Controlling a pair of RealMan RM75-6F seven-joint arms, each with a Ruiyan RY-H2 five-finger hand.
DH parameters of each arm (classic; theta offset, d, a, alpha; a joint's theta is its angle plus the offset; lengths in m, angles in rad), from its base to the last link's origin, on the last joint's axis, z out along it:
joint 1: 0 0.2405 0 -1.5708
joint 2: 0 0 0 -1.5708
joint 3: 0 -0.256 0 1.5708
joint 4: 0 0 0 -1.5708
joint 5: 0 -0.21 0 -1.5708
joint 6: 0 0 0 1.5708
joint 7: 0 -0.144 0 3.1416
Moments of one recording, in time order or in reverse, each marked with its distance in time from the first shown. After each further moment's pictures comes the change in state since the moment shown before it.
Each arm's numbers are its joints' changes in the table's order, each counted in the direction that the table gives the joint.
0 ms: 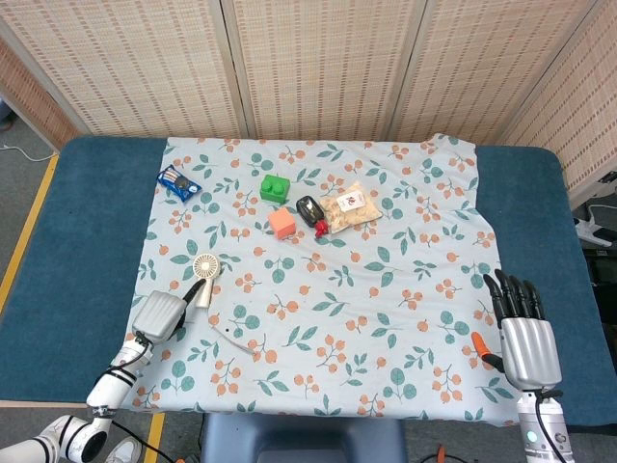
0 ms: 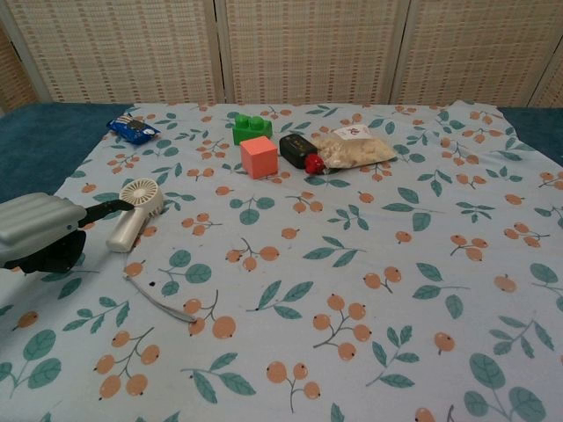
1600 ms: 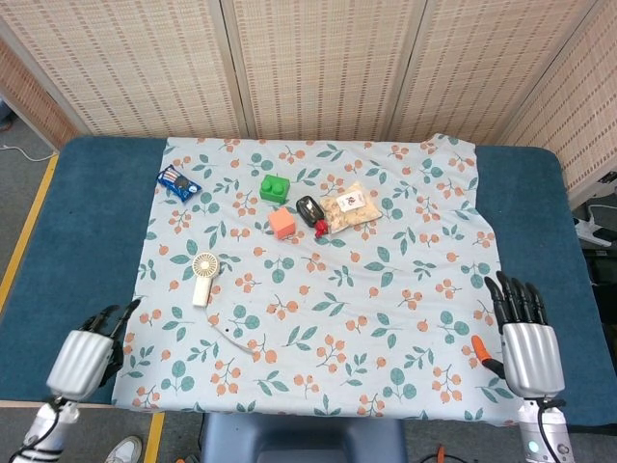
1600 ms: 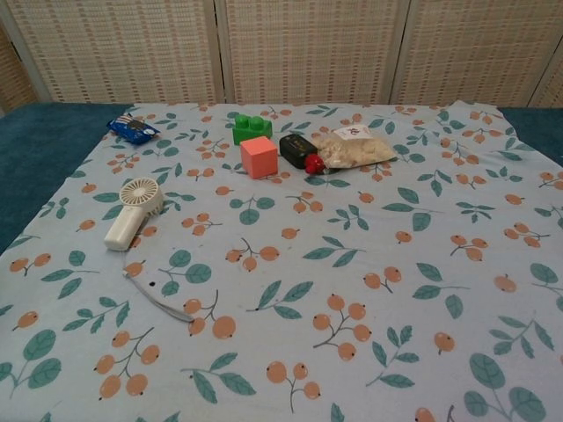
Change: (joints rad) left arm 0.289 0.348 -0.177 -0.413 -0.170 -0.551 0.062; right arm -0.022 0.019 0.030 -0.075 0.054 -0.052 0.044
